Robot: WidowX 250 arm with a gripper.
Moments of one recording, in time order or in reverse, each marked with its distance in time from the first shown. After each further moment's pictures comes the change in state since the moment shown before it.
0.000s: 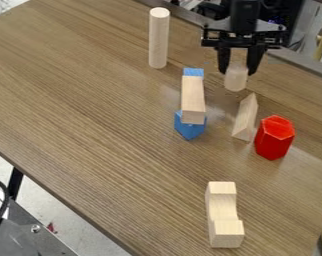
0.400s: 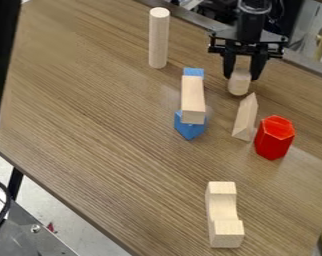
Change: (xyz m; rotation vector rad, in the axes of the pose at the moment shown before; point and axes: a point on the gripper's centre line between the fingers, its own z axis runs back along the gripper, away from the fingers) arm 0.016 -0.008 -0.024 0.029 -0.018 -0.028
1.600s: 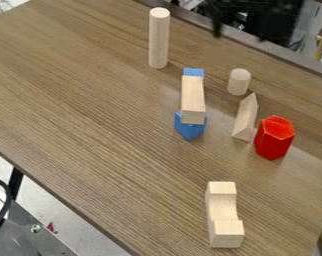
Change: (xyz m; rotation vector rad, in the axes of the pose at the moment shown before) arm -0.011 0.024 0.082 0.080 -0.134 -0.049
